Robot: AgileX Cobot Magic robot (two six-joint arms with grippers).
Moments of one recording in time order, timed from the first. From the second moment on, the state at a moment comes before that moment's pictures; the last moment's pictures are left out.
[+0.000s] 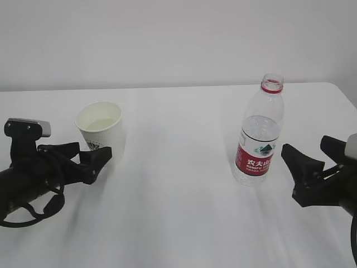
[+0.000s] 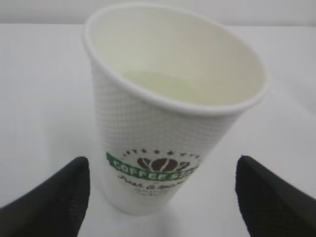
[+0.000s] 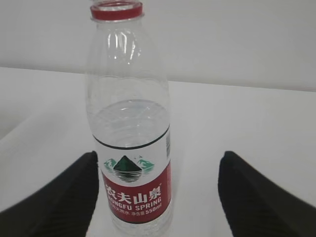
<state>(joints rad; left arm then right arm) -0.28 2.02 -0.48 0.24 -1.15 -0.29 0.44 1.54 -0.13 0.20 -1.14 -0.05</state>
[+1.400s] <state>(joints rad) -0.28 1.35 -0.35 0.21 -0.77 -0.29 0.44 1.24 -0.18 0.24 -0.99 -0.11</state>
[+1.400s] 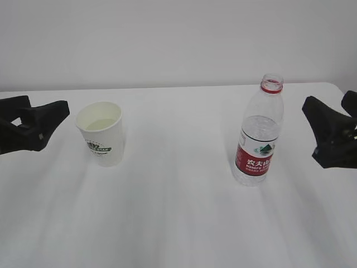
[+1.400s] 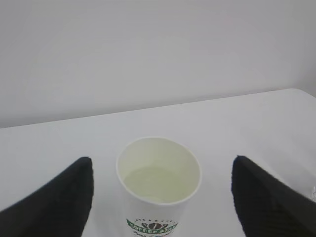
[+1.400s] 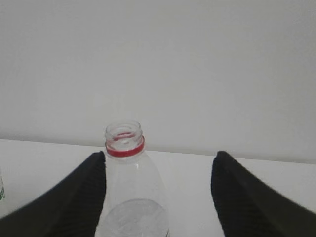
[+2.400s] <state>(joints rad) -0.28 0.78 -0.34 0.21 -0.27 -0.32 0.44 0.83 -0.43 0.32 -0.40 -0.37</state>
